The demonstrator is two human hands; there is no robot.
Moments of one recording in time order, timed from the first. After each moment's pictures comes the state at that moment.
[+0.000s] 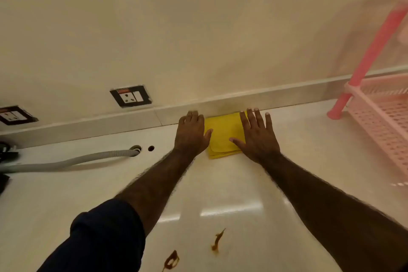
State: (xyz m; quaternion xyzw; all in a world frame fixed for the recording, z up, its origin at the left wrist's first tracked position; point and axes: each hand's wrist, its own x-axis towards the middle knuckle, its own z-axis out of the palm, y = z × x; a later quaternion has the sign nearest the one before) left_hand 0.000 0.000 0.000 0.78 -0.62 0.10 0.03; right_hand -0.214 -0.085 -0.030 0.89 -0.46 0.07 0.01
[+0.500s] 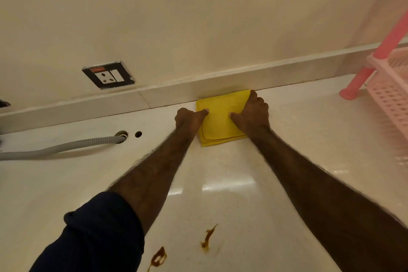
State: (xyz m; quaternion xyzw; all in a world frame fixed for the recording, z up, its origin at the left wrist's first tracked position) left_hand 0.001 -0.058 -0.045 0.88 -0.22 -0.28 0.32; right_hand -0.179 -0.122 -0.037 0.73 -0.60 0.15 -0.28
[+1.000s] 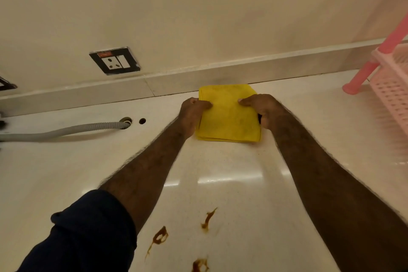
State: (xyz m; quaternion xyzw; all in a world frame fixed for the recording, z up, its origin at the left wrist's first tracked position) left_hand -0.006 -0.030 -0.030 0.76 -0.22 -0.42 0.45; right_hand -0.199 -0.137 -0.025 0.46 -0.57 0.19 -0.66
